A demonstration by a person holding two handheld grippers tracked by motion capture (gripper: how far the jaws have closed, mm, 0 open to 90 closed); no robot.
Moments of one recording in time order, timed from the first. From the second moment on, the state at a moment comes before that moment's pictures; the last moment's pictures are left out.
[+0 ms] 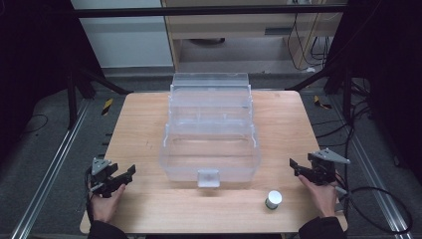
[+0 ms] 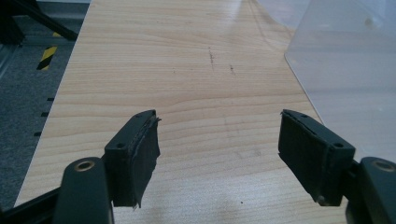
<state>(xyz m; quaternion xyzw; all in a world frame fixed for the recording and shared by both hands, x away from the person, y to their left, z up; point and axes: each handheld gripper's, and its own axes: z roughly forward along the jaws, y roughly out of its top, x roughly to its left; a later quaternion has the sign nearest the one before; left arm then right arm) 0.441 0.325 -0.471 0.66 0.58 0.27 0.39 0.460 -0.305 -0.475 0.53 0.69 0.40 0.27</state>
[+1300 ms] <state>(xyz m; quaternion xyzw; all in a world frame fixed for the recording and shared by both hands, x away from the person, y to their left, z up) 0.449 0.318 -0.475 0.69 0.56 0.25 0.37 0.467 -0.266 -0.392 0.38 0.83 0.36 0.20</state>
